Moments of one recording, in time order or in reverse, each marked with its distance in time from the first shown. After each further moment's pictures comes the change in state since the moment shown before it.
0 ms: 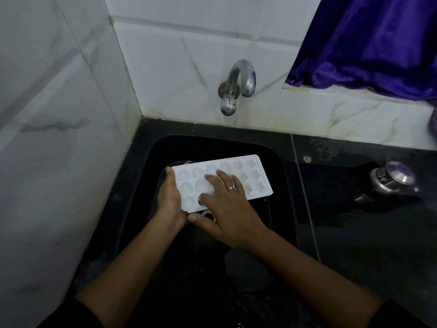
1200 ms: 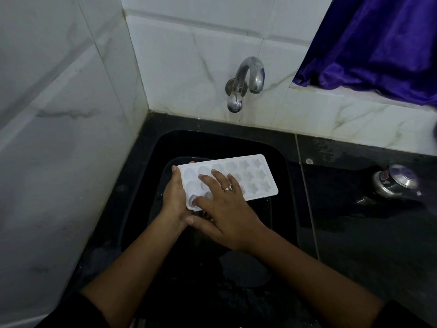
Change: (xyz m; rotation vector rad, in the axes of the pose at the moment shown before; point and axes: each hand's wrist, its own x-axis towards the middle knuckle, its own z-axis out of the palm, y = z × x) left_hand -0.004 -0.013 -0.009 -0.073 -0.080 -0.044; right_hand -0.004 -0.014 -0.005 0.050 -0.020 -0.077
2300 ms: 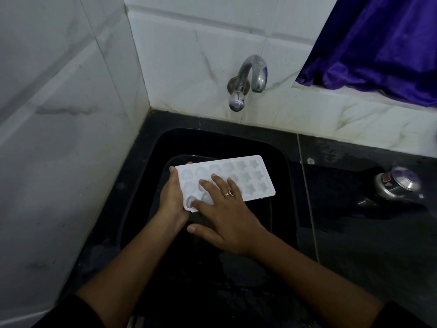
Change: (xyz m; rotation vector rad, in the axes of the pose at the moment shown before) left_hand 0.015 -0.006 -0.010 -0.082 -0.007 -0.014; right_hand -0.008 0.005 0.009 -0.085 -0.074 -0.058
